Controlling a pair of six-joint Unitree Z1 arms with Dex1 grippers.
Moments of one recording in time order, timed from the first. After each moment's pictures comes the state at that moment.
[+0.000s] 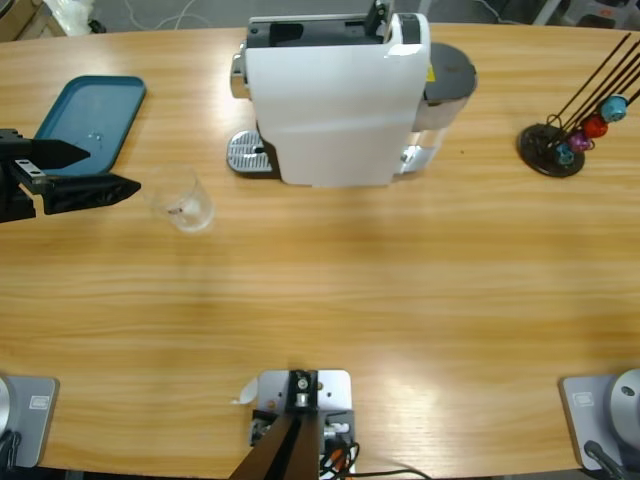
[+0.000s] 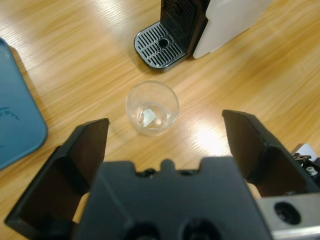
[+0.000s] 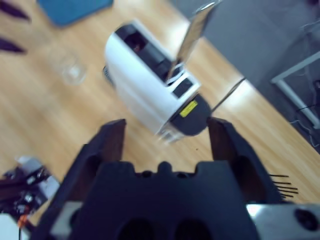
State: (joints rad) arm 0 -0.69 1.18 -0.71 0.27 -0.01 -0.14; arm 1 0.99 1.32 -1.57 0.93 -0.32 0.01
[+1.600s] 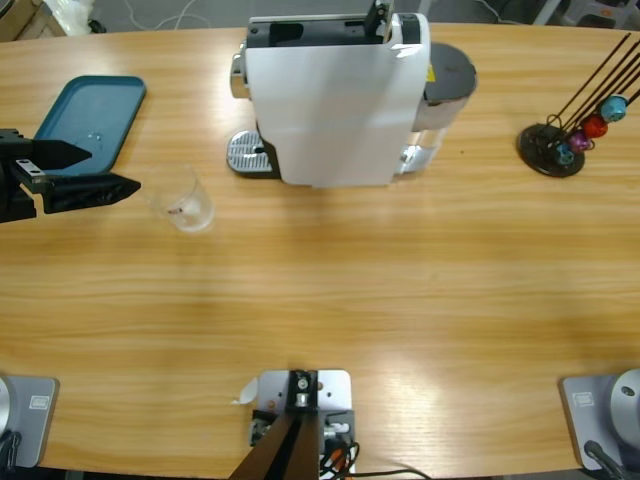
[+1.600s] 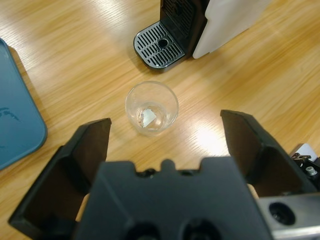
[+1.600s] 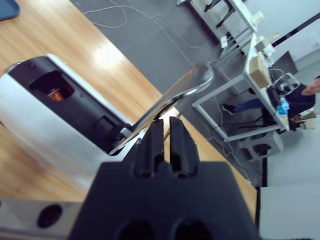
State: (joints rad) arm 0 -0.69 1.18 -0.71 0.27 -0.02 -0.14; arm 1 1.05 1.61 -1.40 0.38 -0.75 -0.27
